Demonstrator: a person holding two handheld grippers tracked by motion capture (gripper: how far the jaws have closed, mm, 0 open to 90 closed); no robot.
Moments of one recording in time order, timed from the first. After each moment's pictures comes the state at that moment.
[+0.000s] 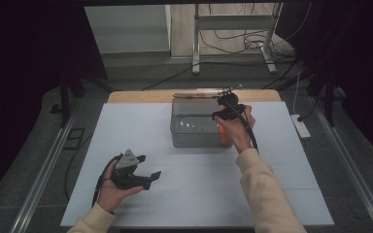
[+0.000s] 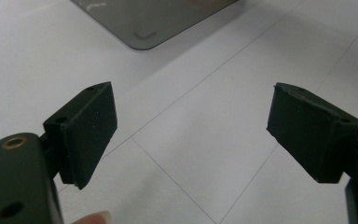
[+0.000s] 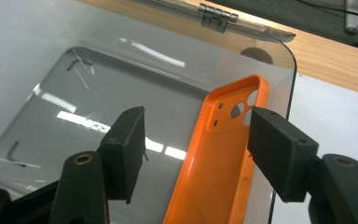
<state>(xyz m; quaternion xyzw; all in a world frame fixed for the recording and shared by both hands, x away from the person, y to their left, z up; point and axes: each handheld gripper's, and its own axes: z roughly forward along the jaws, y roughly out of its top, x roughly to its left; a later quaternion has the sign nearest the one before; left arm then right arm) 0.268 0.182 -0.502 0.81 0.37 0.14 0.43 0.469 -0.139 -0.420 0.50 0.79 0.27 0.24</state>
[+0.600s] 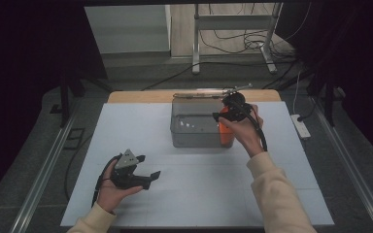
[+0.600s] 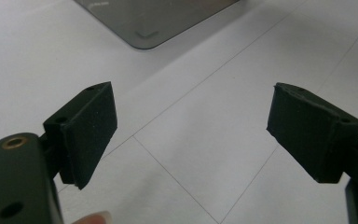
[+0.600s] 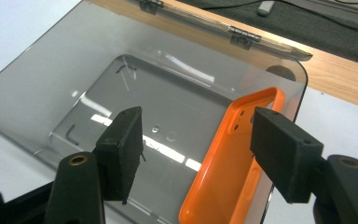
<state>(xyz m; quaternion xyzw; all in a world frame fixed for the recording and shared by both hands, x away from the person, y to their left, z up) 0.268 0.183 -0.502 0.81 0.38 0.14 0.43 0.447 -0.154 -0.397 0.45 0.81 0.32 0.20</state>
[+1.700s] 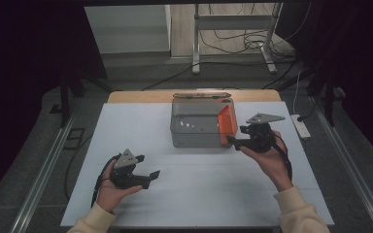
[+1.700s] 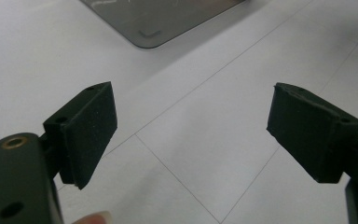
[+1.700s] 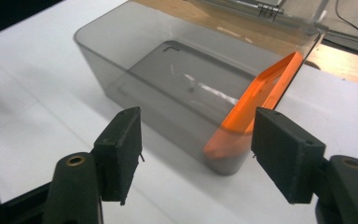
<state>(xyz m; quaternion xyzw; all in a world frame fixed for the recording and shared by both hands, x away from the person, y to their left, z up) 0.268 0.185 -0.502 0.80 0.39 0.14 0.44 0.362 -0.218 -0.412 0.37 0.81 0.41 0.18</state>
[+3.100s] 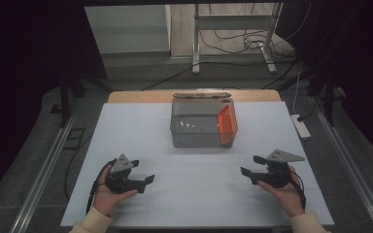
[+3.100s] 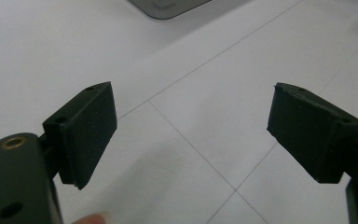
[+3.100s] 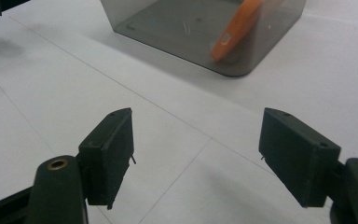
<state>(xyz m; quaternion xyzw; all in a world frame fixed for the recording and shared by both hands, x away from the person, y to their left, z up) 0.260 0.197 -0.518 0.80 0.41 0.14 0.42 0.311 -0.284 -0.501 0.37 0.79 0.46 0.15</state>
